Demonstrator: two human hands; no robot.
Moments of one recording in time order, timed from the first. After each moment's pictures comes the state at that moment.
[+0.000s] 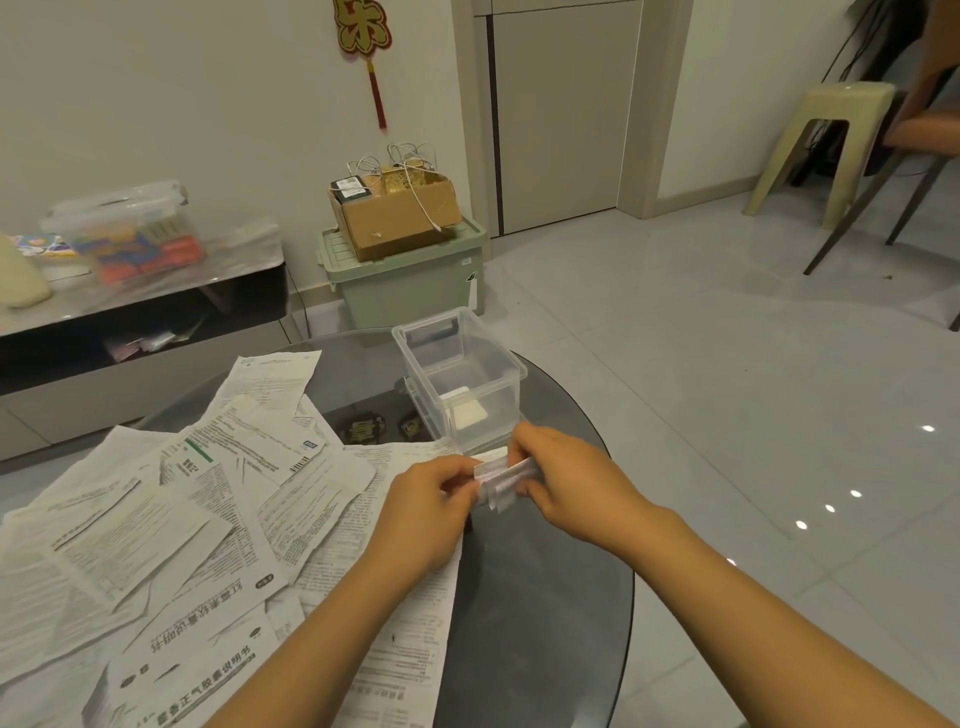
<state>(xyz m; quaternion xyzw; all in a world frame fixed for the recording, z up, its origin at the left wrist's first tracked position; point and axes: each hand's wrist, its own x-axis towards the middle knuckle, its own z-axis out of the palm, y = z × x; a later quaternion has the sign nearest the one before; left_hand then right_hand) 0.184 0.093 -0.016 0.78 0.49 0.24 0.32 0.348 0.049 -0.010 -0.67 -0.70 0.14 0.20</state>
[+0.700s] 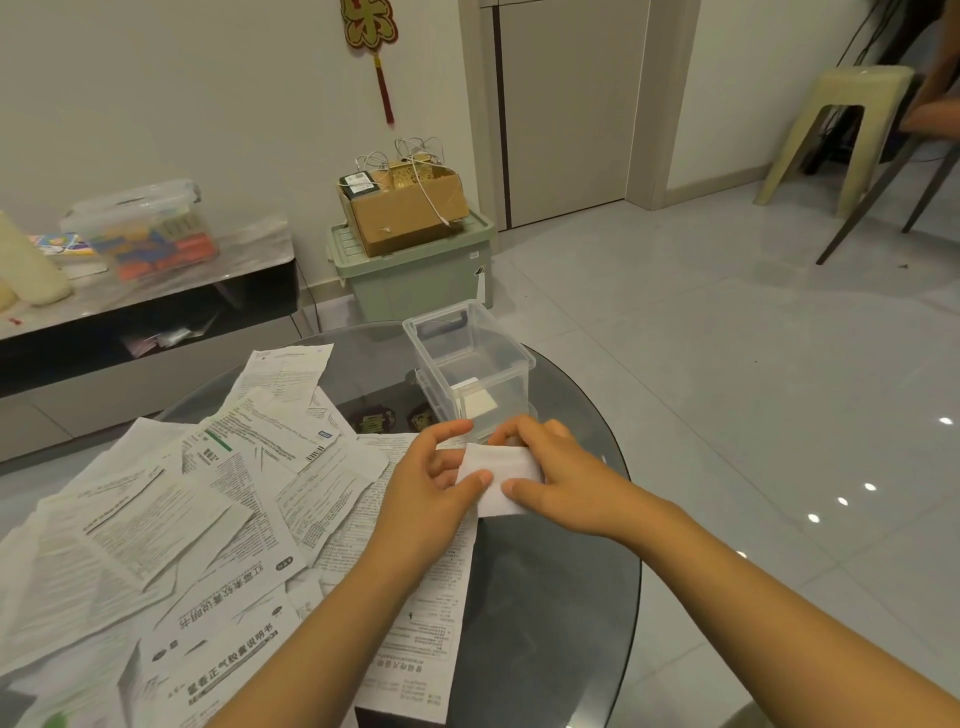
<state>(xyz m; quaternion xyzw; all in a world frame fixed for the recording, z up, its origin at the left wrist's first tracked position) 0.176 0.074 -0.003 0.61 0.47 0.35 0.52 0.335 0.044 -0.006 -0.62 -0.68 0.31 0.26</state>
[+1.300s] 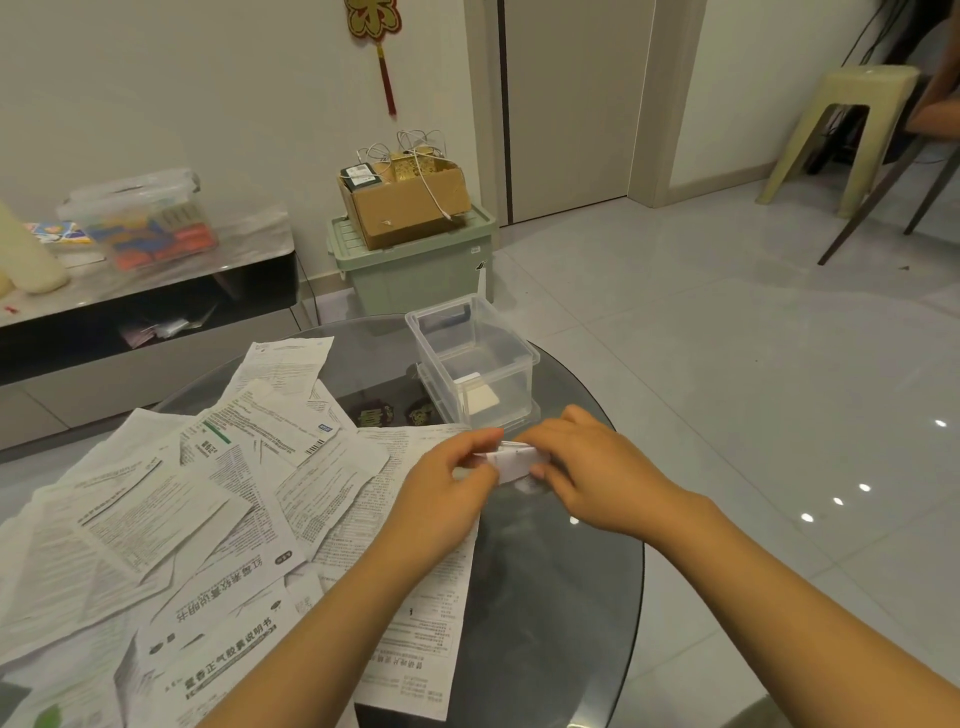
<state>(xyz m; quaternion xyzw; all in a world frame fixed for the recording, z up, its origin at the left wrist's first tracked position) 0.182 0.075 0.002 0.71 0.49 0.26 0.44 0.352 0.040 -0.005 -0.62 -0.75 0.10 0.19</state>
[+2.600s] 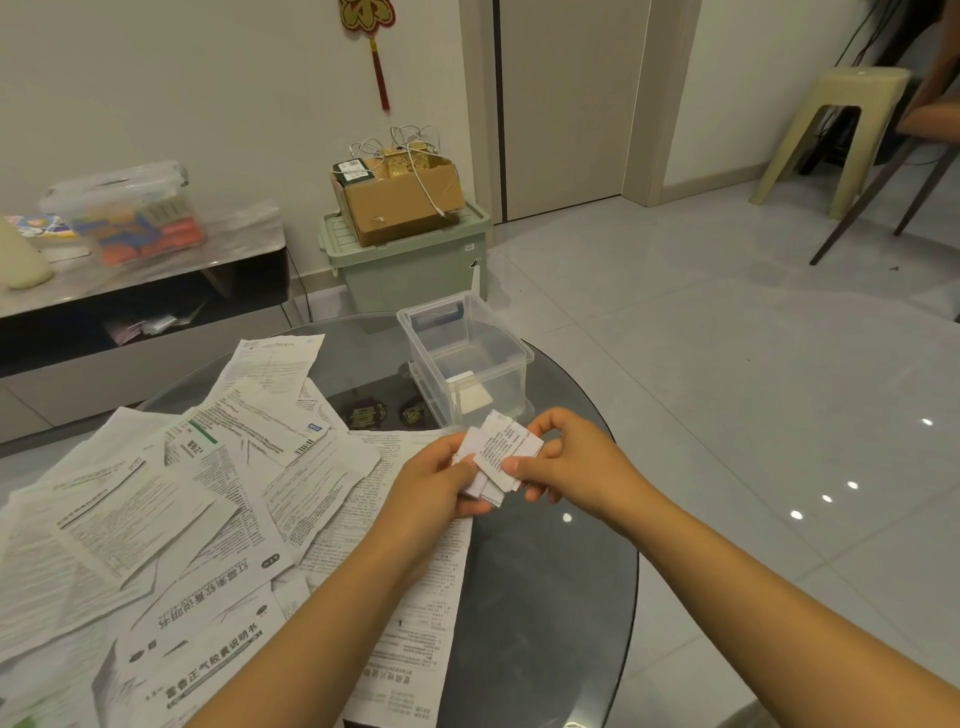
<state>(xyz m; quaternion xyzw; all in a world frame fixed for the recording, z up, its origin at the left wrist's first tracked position) 0.186 0.086 -0.015 0.55 0.50 0.30 0.60 0.338 0.049 -0.005 -0.68 -0.48 0.41 0.37</state>
